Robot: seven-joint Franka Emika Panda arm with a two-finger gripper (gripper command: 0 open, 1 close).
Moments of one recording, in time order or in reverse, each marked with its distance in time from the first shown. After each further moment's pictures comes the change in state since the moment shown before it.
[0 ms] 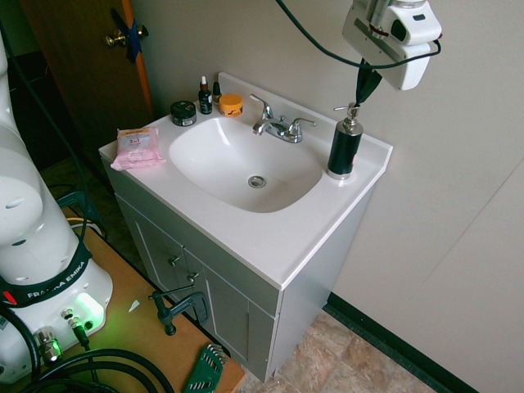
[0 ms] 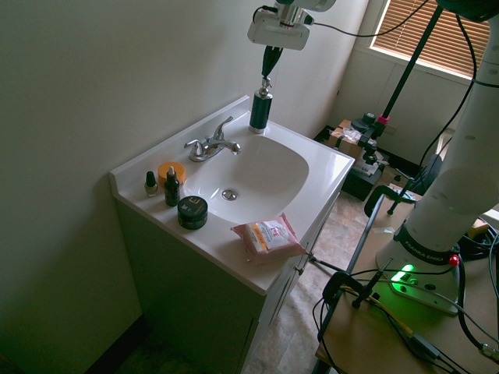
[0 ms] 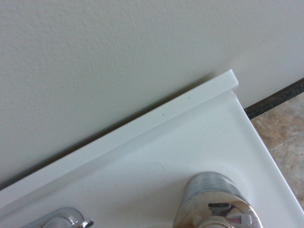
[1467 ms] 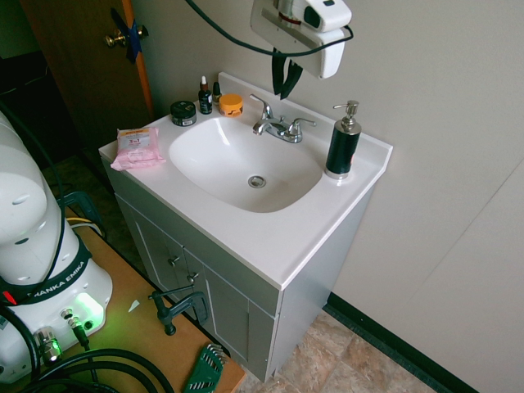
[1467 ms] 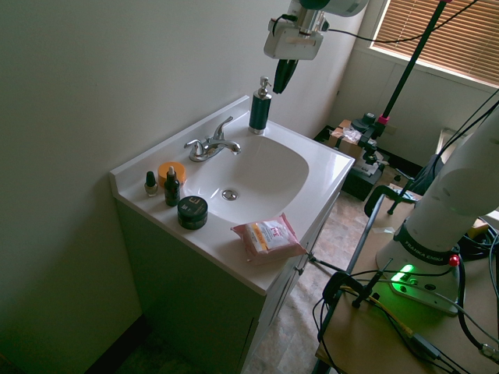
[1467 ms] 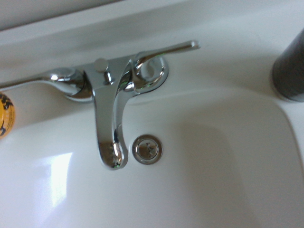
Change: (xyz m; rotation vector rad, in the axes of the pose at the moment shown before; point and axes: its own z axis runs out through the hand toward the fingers) arm -0.151 0.061 -0.016 -0.041 -0.070 -0.316
